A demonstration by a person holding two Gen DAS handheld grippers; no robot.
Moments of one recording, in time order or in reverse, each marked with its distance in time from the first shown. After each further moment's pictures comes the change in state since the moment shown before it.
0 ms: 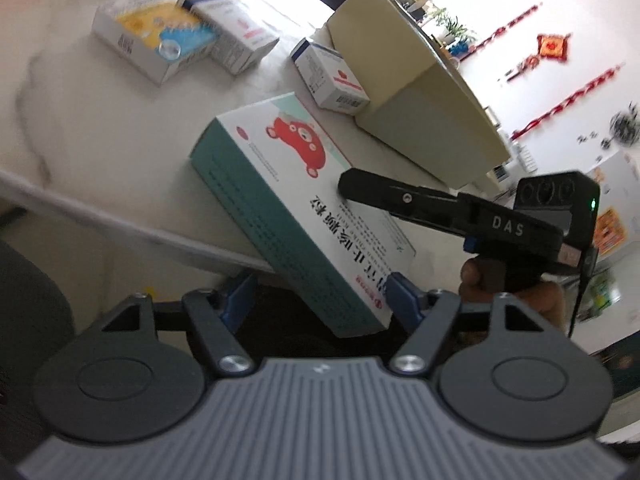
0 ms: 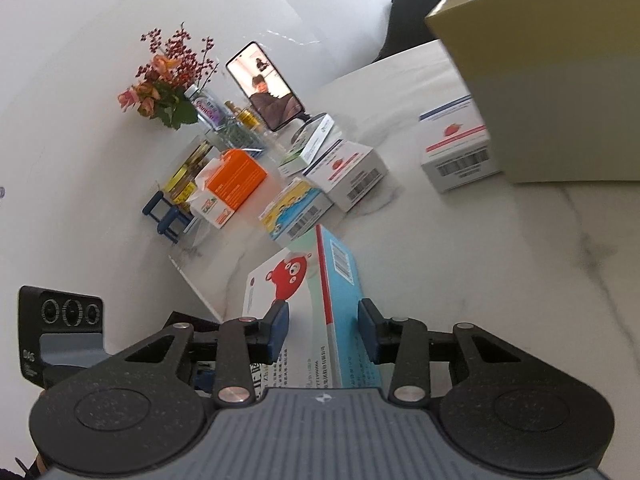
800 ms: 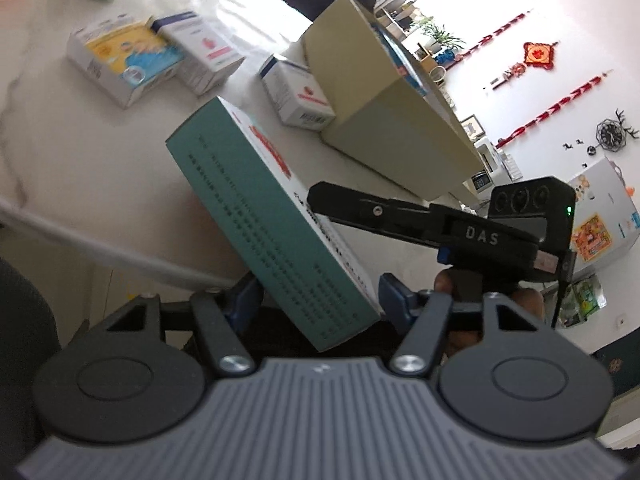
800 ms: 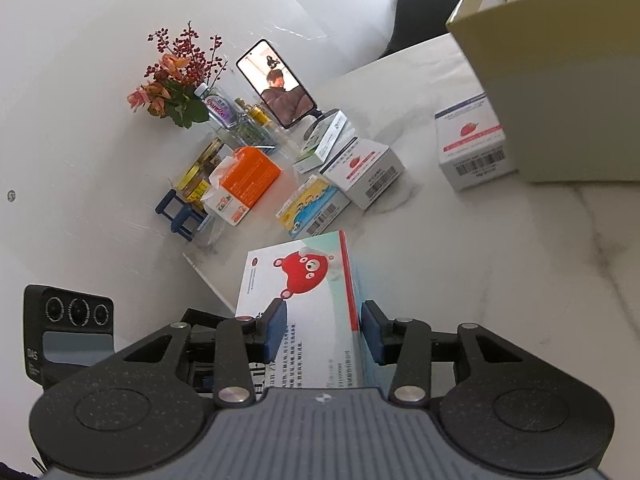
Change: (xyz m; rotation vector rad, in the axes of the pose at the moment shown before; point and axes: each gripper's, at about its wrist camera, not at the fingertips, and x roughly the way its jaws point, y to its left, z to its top) left arm 0.000 -0.039 0.011 0.037 -0.030 -0.015; right arm -0.008 0.004 0.009 0.031 0.024 0.030
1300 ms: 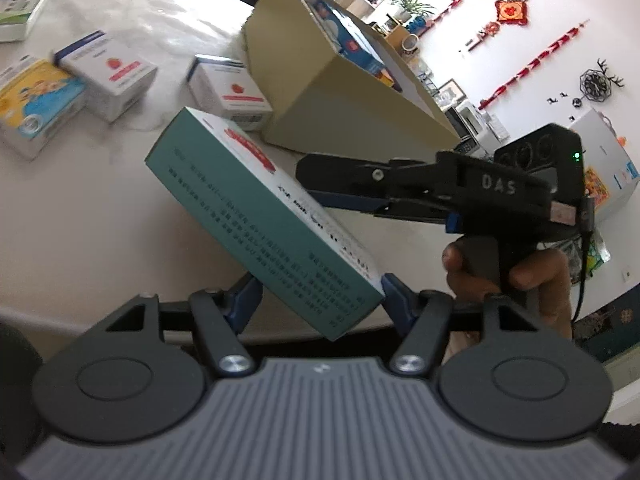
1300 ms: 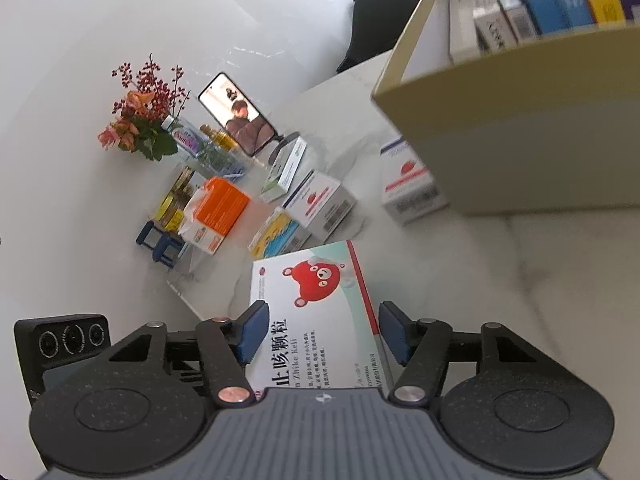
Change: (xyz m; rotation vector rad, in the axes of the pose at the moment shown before) left arm 0.048 -0.035 0.024 0.136 0.065 -0.030; right arm -0.038 -0.015 0.030 0.090 -0.014 -0.070
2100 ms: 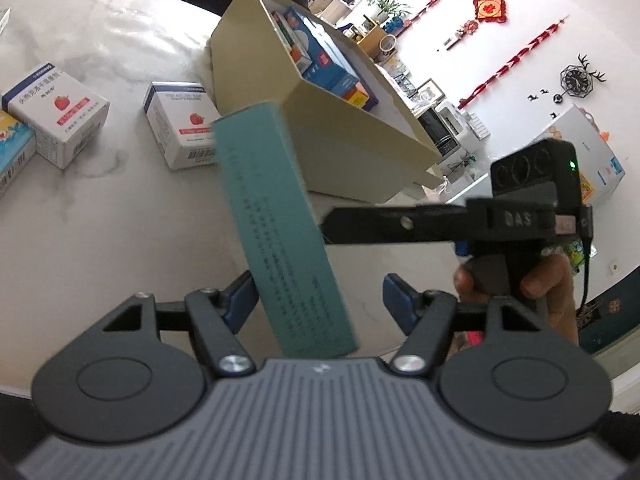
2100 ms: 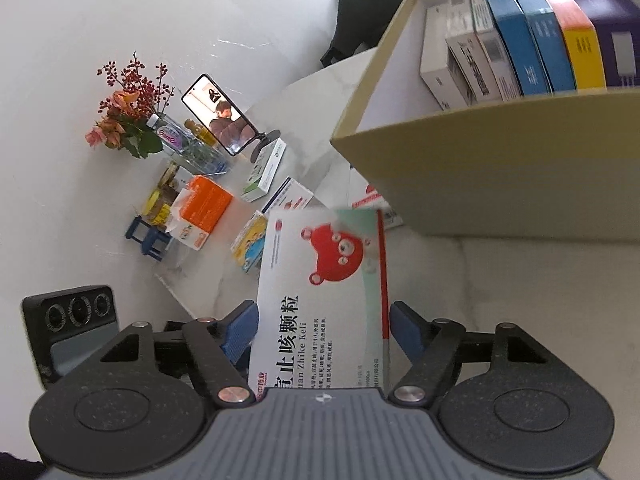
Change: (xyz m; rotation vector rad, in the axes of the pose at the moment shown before) left arm 0.013 -0.009 0.019 0.034 -0.001 -0.052; right arm -0.029 -0.015 0.023 0.013 0.082 -0.030
